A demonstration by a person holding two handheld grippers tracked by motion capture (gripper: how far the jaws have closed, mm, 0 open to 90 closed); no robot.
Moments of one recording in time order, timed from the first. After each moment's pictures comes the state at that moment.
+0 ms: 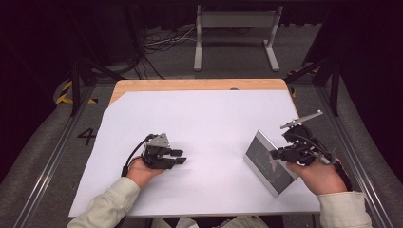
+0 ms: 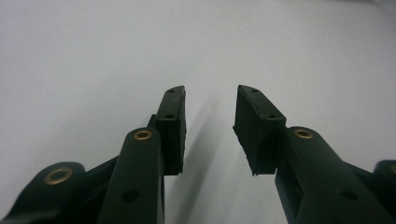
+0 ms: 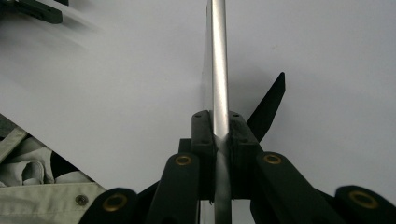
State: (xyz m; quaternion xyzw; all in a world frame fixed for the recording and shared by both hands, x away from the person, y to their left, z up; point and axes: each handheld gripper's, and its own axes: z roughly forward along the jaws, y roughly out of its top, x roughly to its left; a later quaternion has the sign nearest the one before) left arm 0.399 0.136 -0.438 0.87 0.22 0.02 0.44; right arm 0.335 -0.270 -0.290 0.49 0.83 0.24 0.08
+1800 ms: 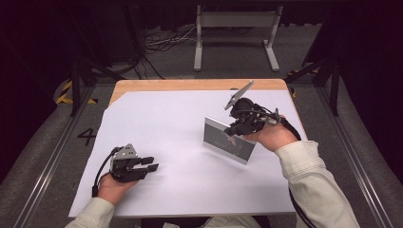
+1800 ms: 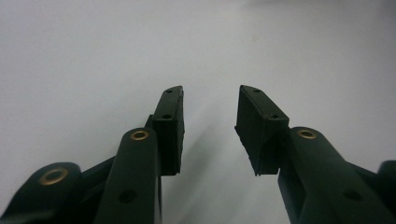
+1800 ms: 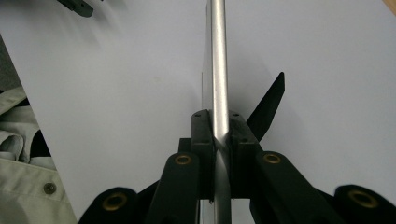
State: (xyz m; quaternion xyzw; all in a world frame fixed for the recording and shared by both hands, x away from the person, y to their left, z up) left arm 0.356 0.213 -0.443 0.84 0.32 0.06 0.44; right arm 0.417 -0.163 -0.273 0.24 0.94 0.23 0.07
